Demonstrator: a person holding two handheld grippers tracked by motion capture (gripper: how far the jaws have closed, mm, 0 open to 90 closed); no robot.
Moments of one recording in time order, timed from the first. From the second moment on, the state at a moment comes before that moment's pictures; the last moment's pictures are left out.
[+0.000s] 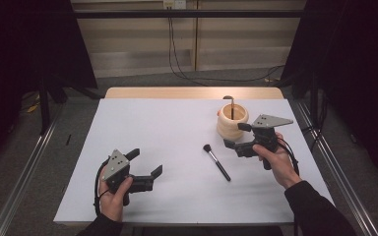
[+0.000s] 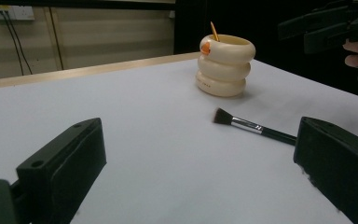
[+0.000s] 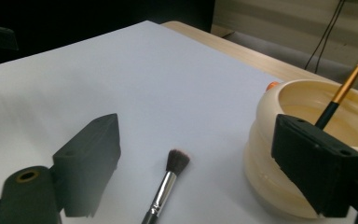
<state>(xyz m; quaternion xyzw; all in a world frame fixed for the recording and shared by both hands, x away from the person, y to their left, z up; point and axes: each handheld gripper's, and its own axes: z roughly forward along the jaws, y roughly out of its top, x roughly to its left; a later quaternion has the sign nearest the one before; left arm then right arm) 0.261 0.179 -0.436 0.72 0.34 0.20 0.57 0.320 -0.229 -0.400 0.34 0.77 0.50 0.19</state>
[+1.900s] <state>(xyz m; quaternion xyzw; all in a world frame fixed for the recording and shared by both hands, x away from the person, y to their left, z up) 0.261 0.177 -0.436 0.72 0.33 0.20 0.57 0.394 -0.175 -0.428 0.42 0.88 0.18 -0.07</state>
